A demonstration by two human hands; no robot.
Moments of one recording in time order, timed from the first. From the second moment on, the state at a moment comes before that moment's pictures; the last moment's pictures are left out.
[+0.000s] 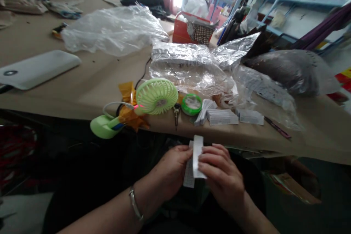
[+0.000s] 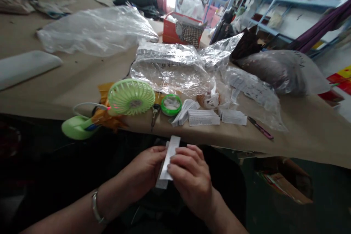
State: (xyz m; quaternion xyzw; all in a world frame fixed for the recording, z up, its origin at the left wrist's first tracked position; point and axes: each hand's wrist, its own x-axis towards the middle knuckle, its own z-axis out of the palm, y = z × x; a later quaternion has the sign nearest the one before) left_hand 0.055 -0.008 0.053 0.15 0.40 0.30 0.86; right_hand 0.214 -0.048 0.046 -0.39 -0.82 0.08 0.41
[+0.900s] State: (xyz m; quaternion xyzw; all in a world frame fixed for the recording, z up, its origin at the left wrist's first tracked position) left_hand 0.042 -0.011 0.042 0.13 0.37 0.32 0.86; right_hand 0.193 -0.052 0.037 -0.38 -0.84 0.12 0.38
